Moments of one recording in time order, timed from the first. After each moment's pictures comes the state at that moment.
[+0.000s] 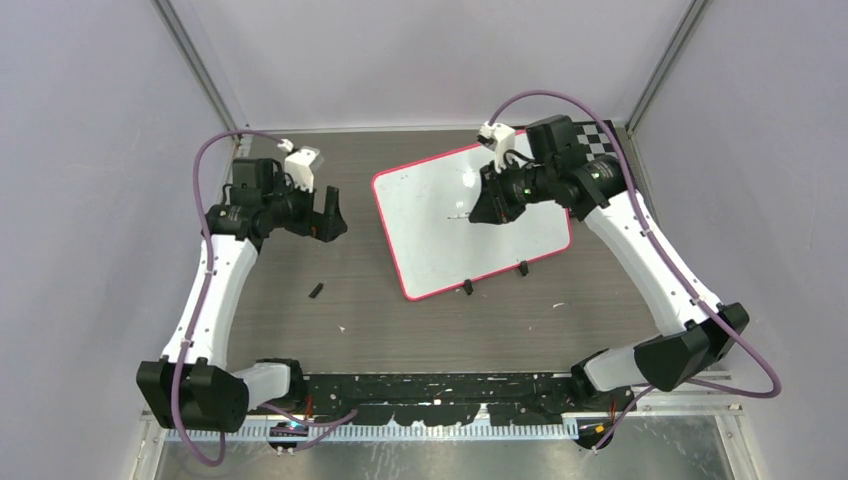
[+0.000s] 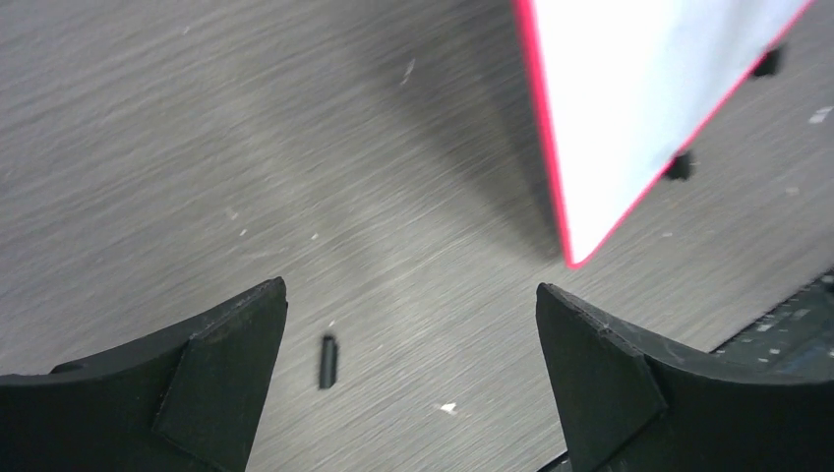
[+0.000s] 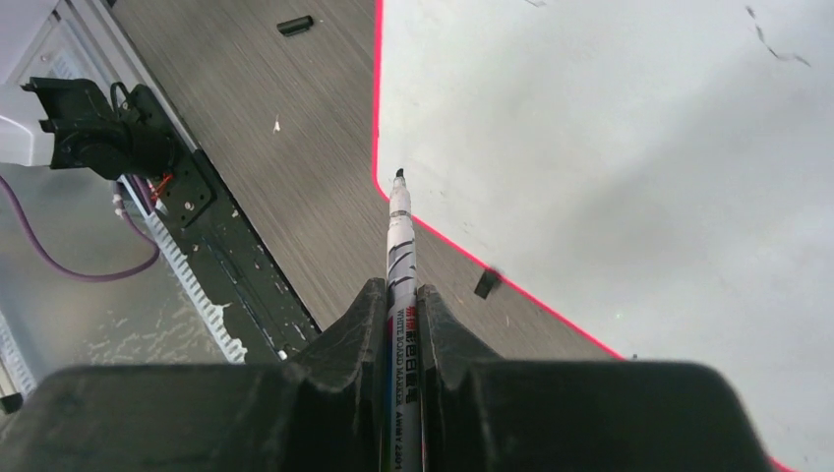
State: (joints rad) left arm -0.06 1.18 1.18 -0.77 0.42 0.18; right arm 0.45 1.40 1.59 -0.97 -0.54 -0.05
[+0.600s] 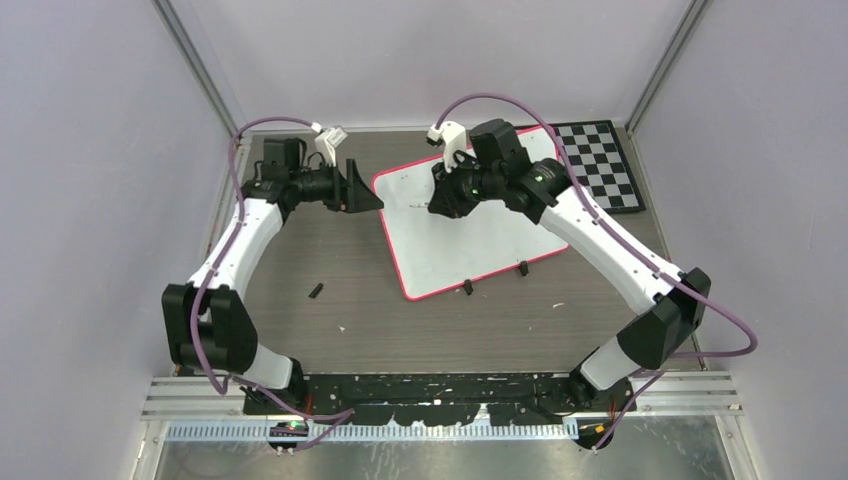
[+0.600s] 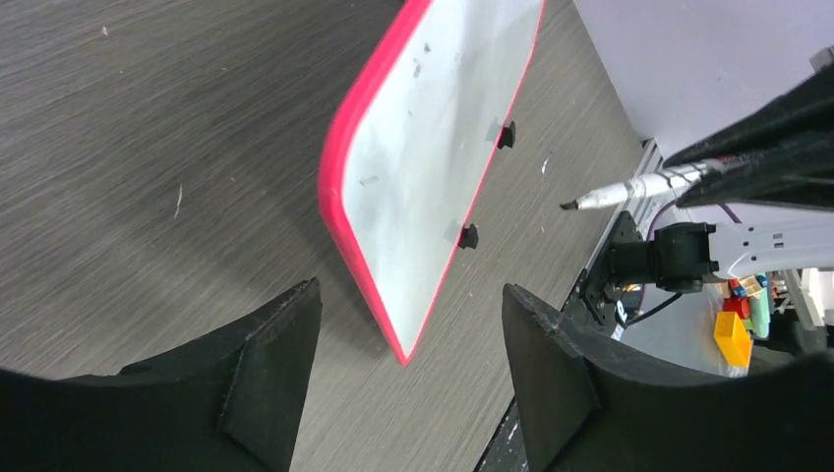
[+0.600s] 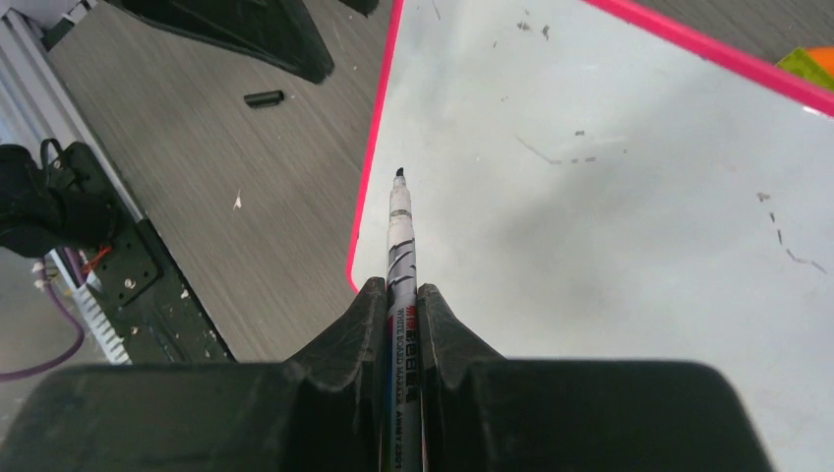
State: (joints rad) left arm -0.10 1.44 1.23 -0.45 0.90 -0.13; right arm 0.66 1.52 1.61 -0.71 -0.33 0.00
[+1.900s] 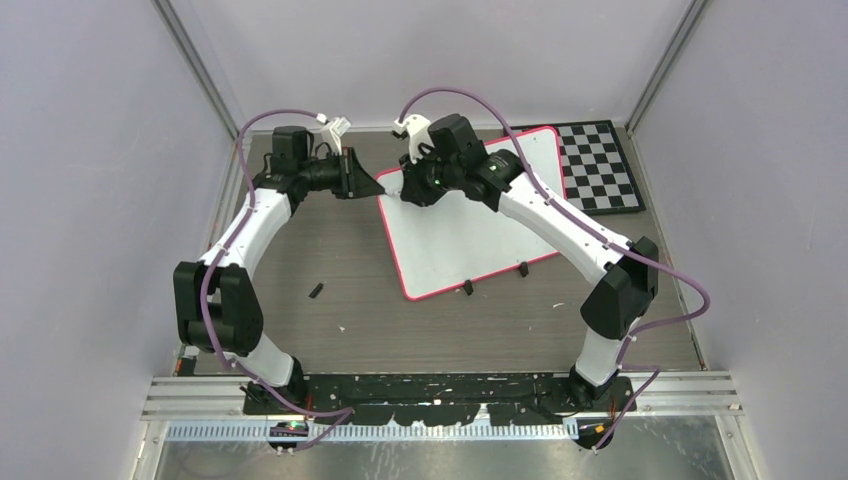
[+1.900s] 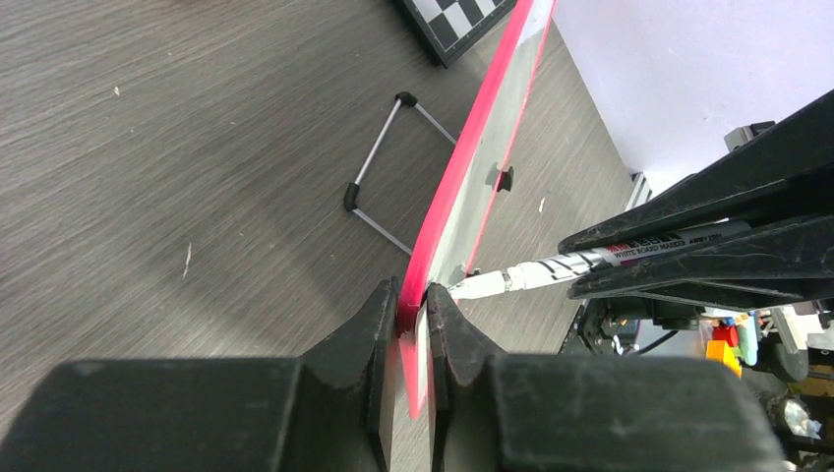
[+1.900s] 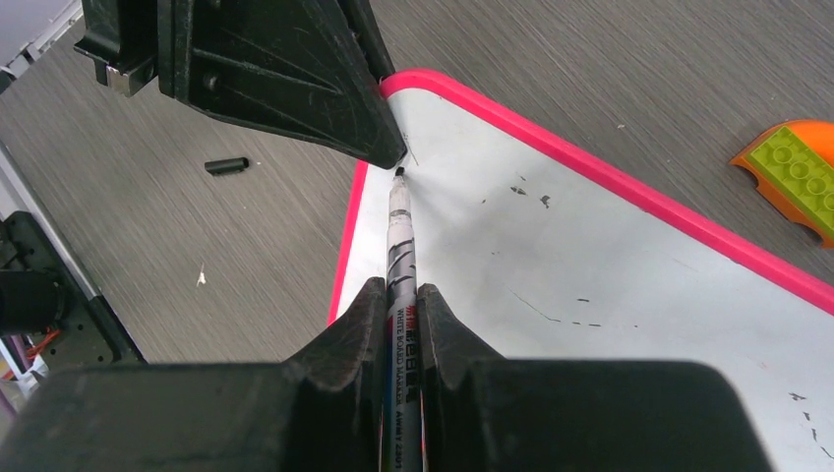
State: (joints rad) left arm -0.13 1.58 1.29 -0.29 0.90 -0.24; right arm 0.73 1.78 1.78 -0.61 -0.20 0.02
